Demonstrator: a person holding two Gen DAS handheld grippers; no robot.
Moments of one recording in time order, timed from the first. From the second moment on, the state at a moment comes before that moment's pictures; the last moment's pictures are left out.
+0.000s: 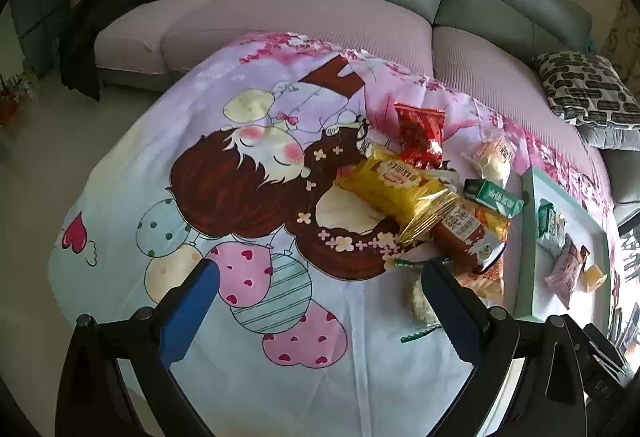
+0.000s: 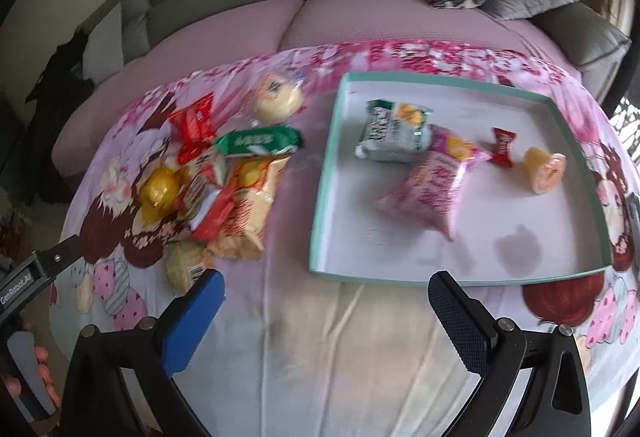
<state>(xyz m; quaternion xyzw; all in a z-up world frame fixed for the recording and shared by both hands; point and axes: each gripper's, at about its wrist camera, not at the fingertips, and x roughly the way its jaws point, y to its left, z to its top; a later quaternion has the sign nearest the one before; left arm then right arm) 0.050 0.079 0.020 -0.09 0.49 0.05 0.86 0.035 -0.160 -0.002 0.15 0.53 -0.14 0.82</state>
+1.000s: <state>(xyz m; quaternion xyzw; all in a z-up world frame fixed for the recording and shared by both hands) 0.088 -0.010 -0.051 -0.05 0.56 -0.04 0.83 0.047 -0.191 -0.029 0.13 0.53 -0.18 0.82</state>
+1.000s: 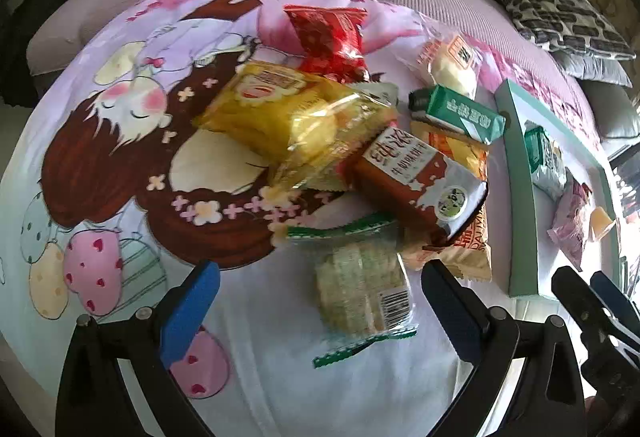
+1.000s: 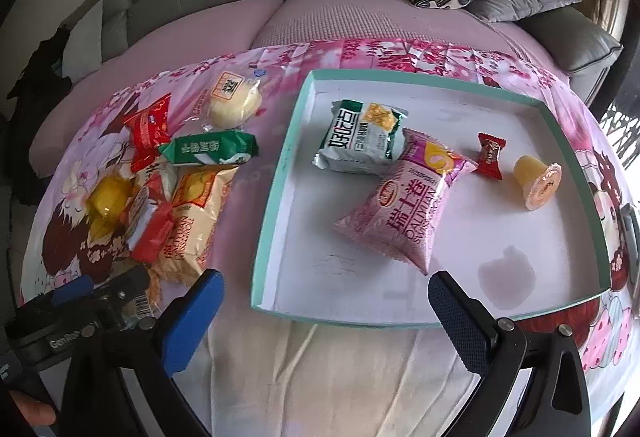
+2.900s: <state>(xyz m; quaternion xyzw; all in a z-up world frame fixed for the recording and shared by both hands) 0.083 0.066 -0.059 -0.07 0.54 -0.02 0.84 0.097 -0.122 -0.019 0.05 0.51 -0.08 0.85</state>
